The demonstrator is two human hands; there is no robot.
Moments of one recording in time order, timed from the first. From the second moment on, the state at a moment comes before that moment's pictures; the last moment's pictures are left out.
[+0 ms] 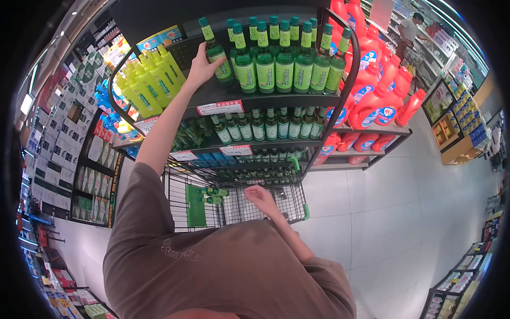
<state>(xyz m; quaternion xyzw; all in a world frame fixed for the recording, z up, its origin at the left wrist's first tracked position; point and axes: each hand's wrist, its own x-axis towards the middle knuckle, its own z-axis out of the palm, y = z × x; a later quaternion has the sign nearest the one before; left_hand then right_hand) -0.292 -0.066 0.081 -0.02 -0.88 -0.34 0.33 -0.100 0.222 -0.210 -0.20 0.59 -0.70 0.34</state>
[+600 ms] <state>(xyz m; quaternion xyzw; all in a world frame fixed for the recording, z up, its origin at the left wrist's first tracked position) -0.308 -0.064 0.062 0.00 -0.89 -0.31 0.33 -0.101 0.215 -0.209 -0.19 0.57 -0.71 0.36</state>
